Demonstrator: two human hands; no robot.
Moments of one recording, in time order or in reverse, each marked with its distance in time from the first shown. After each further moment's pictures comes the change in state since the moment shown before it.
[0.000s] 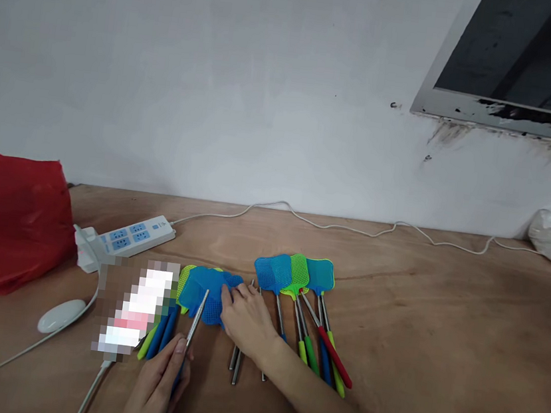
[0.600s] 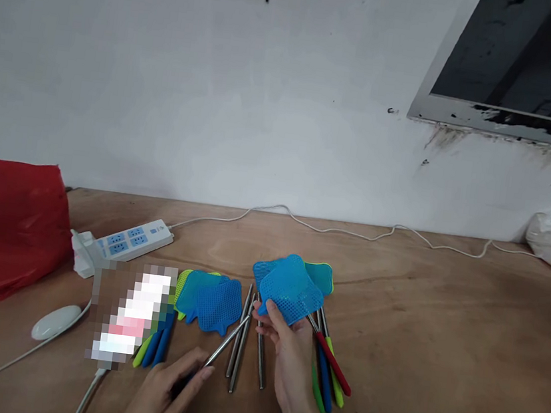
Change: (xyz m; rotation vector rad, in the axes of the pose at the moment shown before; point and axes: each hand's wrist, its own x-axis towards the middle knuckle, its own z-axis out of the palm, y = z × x) left_hand 0.001 0.032 -0.006 0.521 -0.318 0.314; right_hand -0.047 -0.017 -0.050 1.375 0.583 0.772
